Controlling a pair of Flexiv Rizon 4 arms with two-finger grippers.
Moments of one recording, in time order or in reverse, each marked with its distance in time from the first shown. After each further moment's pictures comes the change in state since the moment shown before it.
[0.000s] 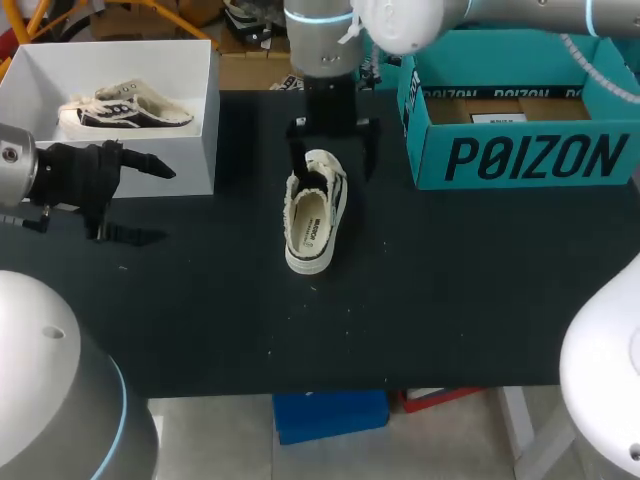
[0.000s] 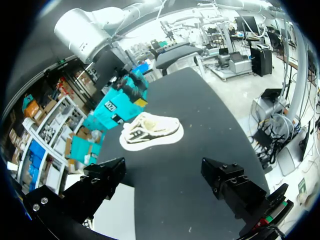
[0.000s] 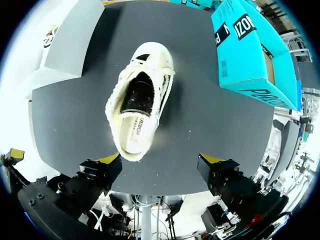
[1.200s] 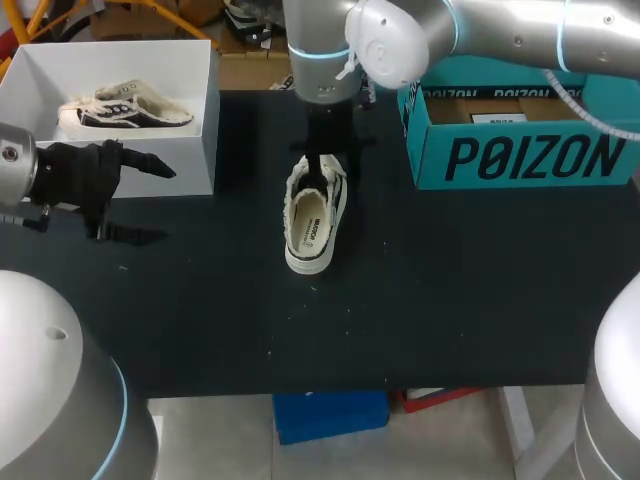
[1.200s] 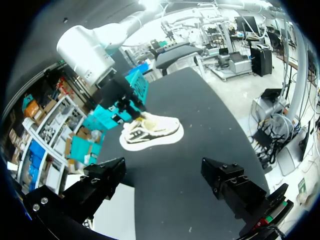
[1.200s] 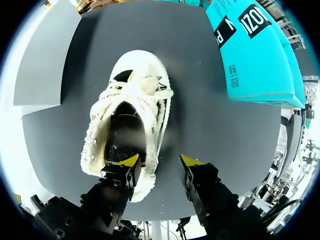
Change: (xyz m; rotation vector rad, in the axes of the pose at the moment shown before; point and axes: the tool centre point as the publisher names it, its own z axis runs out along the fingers) left arm -0.001 0.000 0.000 0.000 0.002 0.000; right arm 0.000 0.052 0.058 -0.060 0.008 0.091
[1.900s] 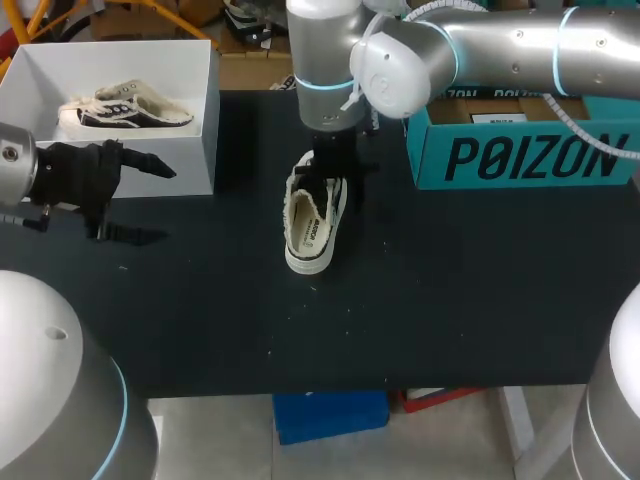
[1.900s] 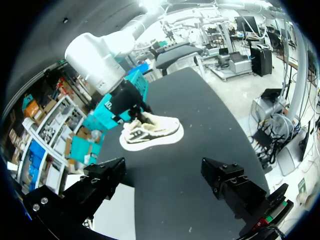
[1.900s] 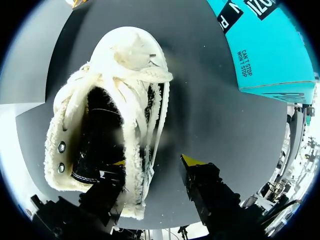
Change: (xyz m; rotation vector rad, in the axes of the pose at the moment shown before) left arm 0.000 0.000 0.000 0.000 0.000 0.000; right arm -0.006 -0.004 0.044 0.009 -0.002 0.018
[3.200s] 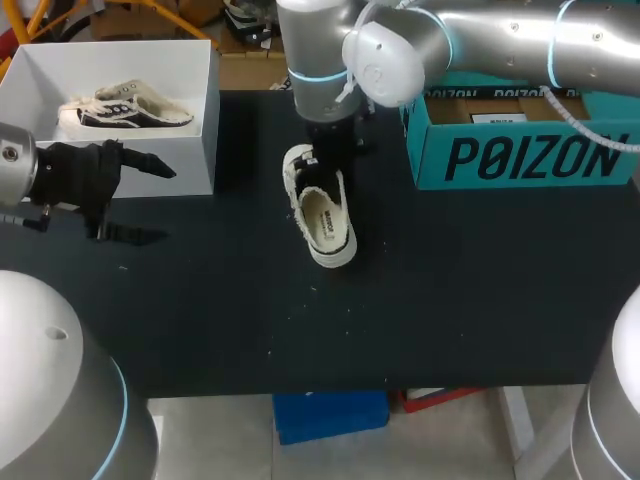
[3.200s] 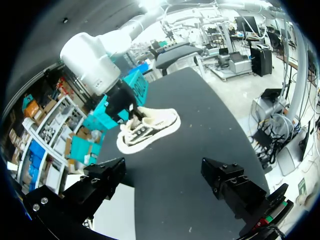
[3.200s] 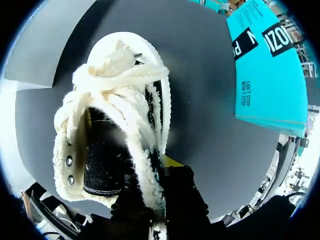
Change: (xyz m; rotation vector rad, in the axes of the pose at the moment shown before) left arm 0.000 0.000 0.000 0.000 0.000 0.000; right arm -0.007 0.015 -0.024 -0.048 -0.054 -0.221
